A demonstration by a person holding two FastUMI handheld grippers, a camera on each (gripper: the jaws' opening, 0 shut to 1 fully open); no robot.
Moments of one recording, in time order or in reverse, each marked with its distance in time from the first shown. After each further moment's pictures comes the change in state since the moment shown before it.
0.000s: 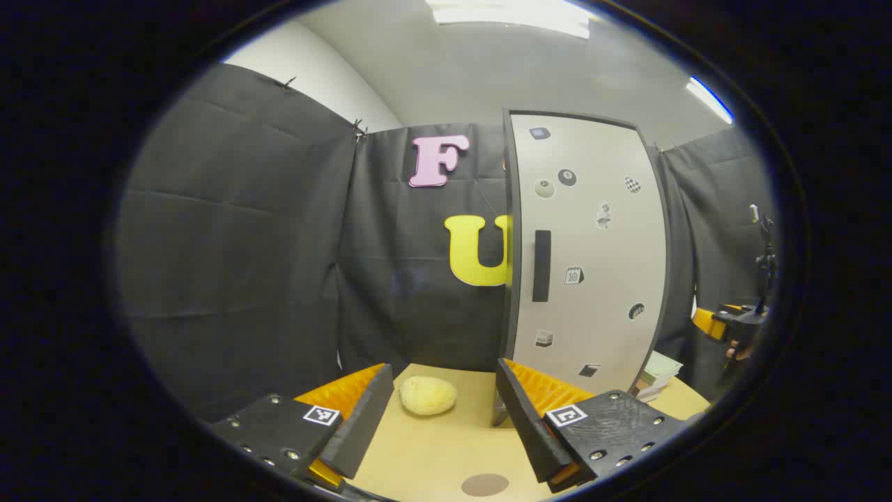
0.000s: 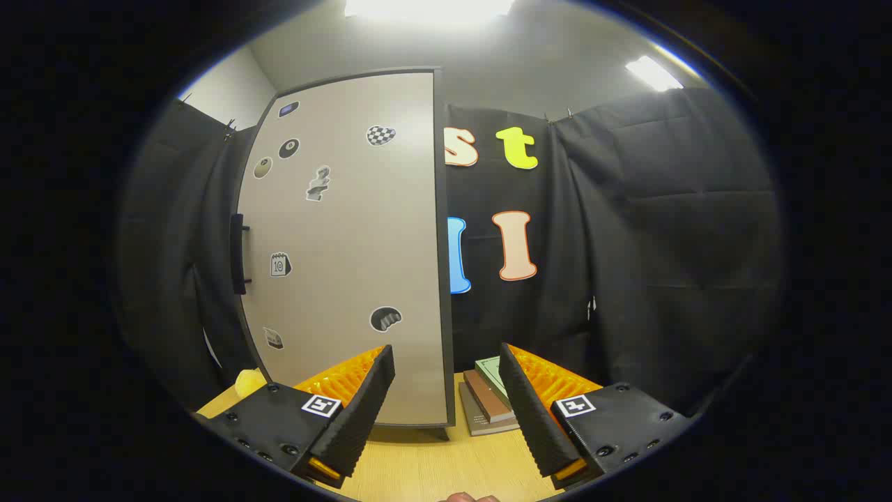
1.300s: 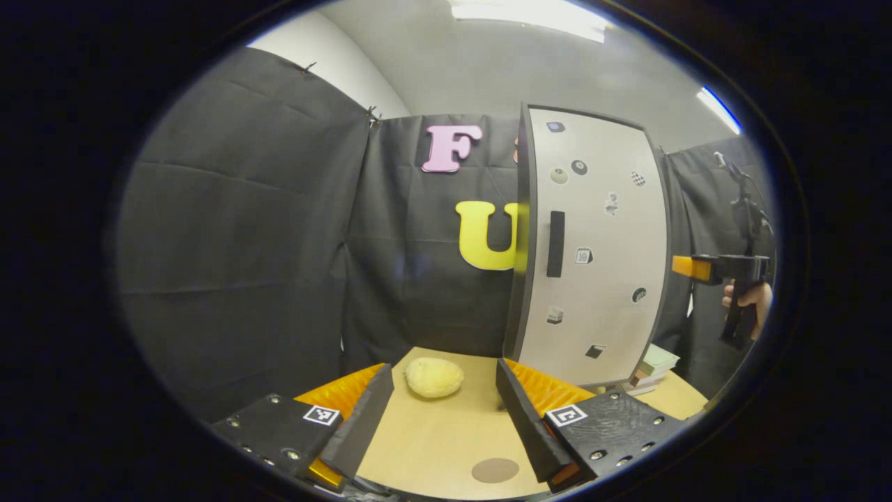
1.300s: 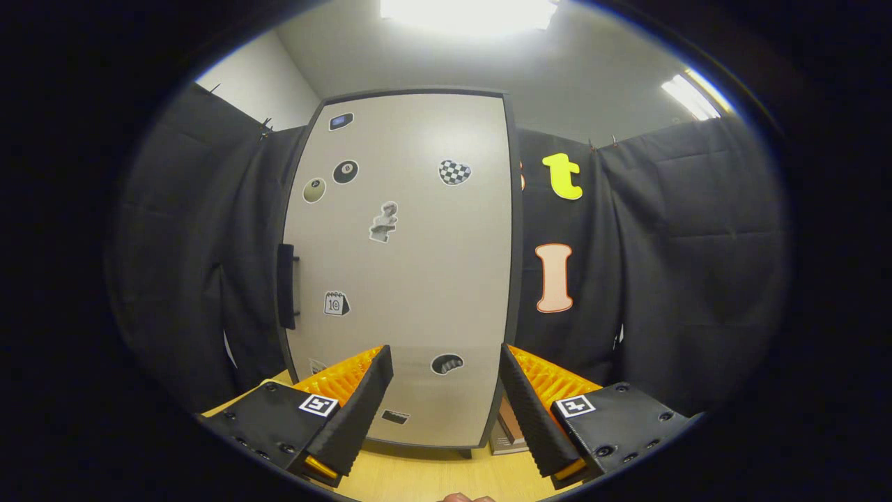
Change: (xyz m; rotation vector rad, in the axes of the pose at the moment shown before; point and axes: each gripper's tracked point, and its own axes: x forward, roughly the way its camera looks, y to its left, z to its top) left arm -0.031 0.043 -0.049 -0.066 0.045 -0.011; right arm 0.011 0.074 0.078 -0.073 -0.060 0.110
